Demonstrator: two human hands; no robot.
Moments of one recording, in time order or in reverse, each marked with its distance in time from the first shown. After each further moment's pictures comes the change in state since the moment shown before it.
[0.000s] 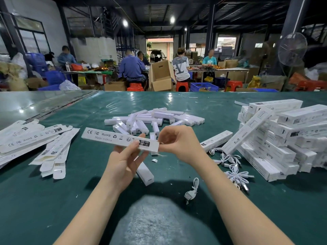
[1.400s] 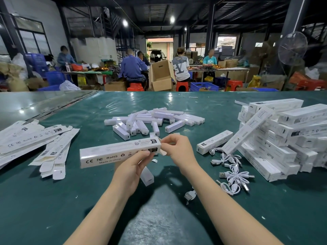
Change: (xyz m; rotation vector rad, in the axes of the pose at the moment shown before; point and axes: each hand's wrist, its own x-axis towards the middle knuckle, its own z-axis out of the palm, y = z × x) left_hand -0.012 -0.011 0.016 0.100 0.116 0.023; right_hand 0.001 0.022 0.027 0.200 0.207 0.376
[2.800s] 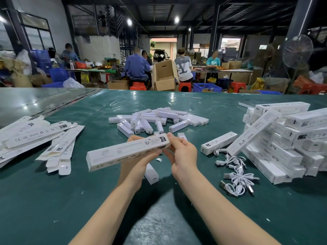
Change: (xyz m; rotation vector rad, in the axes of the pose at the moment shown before) left_hand 0.002 -0.006 -0.011 0.381 -0.104 0.381; right_hand -0.012 -0.007 0.022 0.829 0.223 0.224
